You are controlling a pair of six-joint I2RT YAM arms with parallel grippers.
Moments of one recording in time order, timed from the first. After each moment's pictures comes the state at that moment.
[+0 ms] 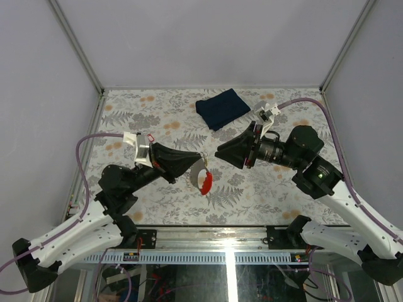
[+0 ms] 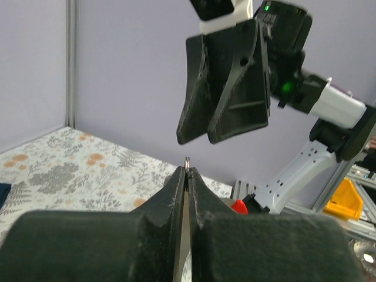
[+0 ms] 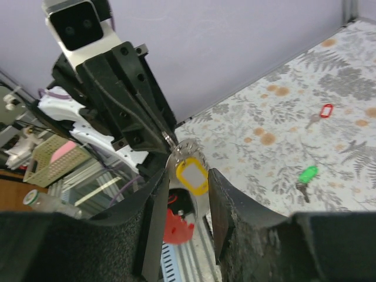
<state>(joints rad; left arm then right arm) -0.85 0.68 0.62 0.49 0.31 -0.38 0.77 0.91 1.10 -0.16 -0.48 0.45</state>
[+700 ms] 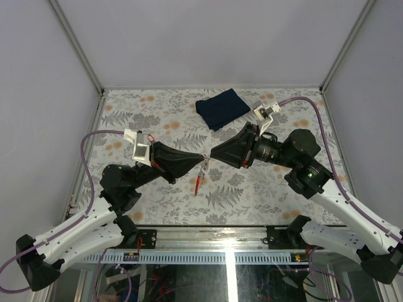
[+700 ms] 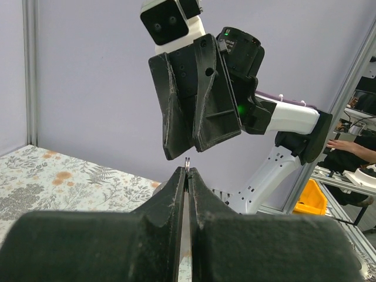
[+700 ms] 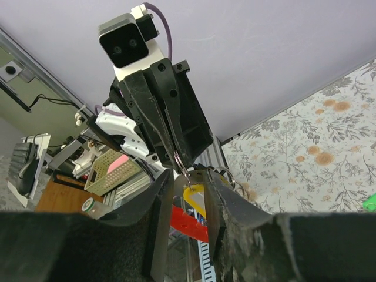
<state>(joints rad) -0.80 0.74 0.60 0.71 0.43 -0.51 0.76 0.92 0.98 0.15 -0.59 0.71</state>
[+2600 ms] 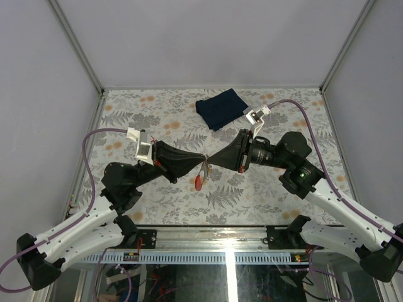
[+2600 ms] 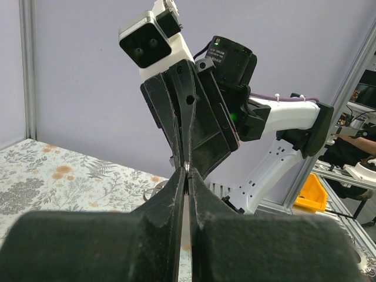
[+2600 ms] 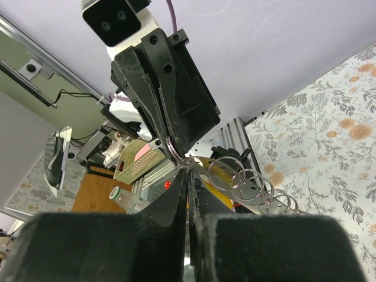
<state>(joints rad) -0.80 0.76 0.61 0.69 0.45 -0.51 0.76 0.95 0.90 0.23 -0.66 0.83</state>
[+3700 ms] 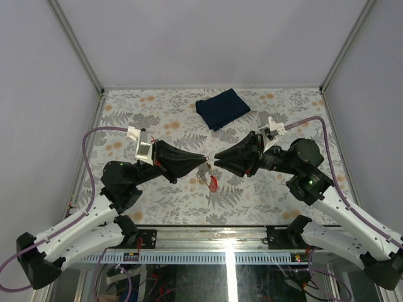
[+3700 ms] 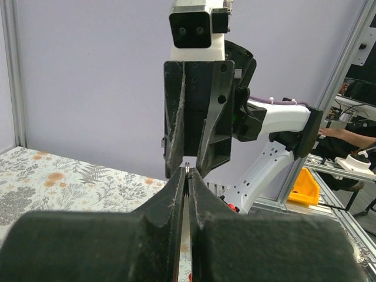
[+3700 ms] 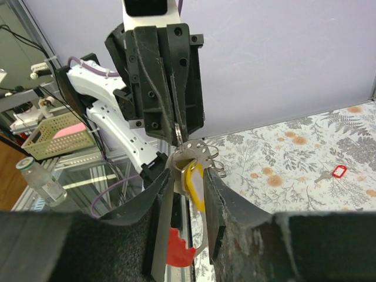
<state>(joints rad) -0.80 0.78 0.64 0.69 0.49 -0.51 0.76 0.84 0.86 0.27 -0.67 0.42</state>
